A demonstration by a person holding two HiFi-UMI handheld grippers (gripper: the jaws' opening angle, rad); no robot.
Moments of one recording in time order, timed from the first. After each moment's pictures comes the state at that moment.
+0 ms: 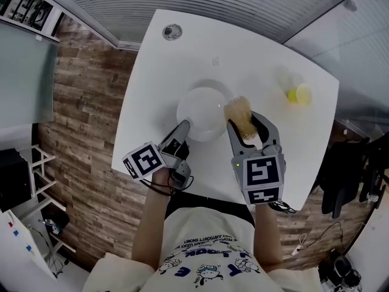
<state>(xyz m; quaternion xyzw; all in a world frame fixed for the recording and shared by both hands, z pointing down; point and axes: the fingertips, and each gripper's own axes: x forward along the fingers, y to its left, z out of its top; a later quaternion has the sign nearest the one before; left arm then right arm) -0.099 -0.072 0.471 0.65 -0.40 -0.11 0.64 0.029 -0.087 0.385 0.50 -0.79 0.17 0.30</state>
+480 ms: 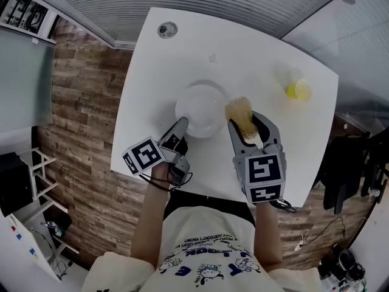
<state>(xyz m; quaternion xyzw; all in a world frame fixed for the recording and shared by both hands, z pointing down) -0.097 -0.080 0.492 0.64 -0.40 -0.09 0.65 0.040 -0.085 0.399 0.51 -0.78 0.19 0.31</state>
